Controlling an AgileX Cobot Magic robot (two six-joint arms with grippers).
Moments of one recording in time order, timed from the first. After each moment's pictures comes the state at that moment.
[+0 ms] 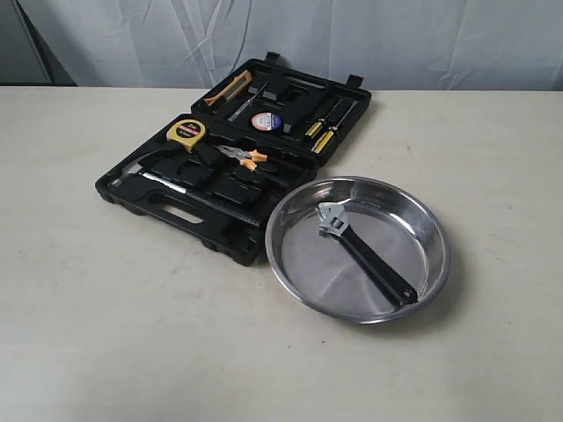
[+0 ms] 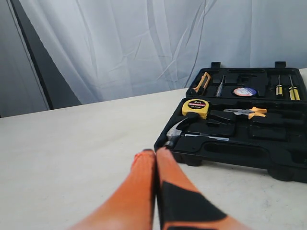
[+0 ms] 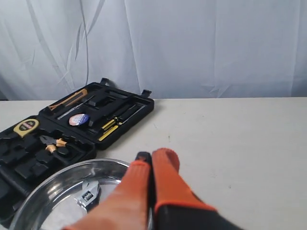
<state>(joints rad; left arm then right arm) -0.02 0.00 0.00 0.05 0.19 0.03 0.06 0.35 -0.41 0.27 0.40 -0.15</state>
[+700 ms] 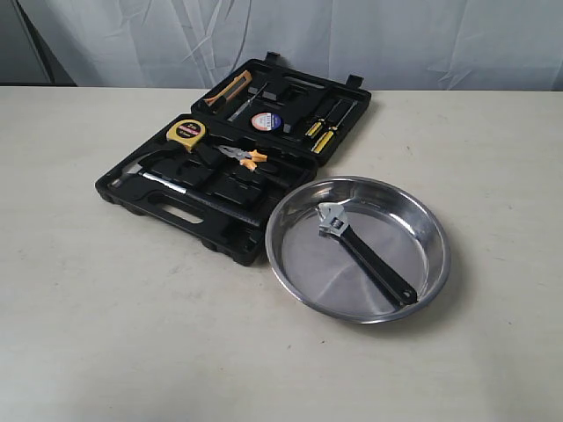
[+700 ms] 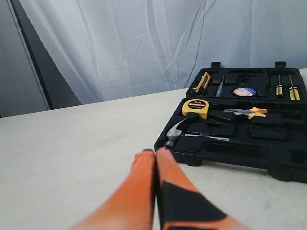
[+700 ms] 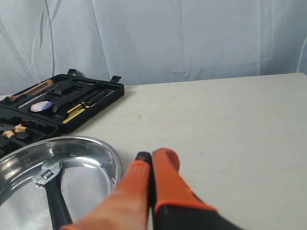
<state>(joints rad) -0.02 0.00 0.00 0.05 0.19 0.03 0.06 0.03 -0.03 -0.02 0.27 0.12</state>
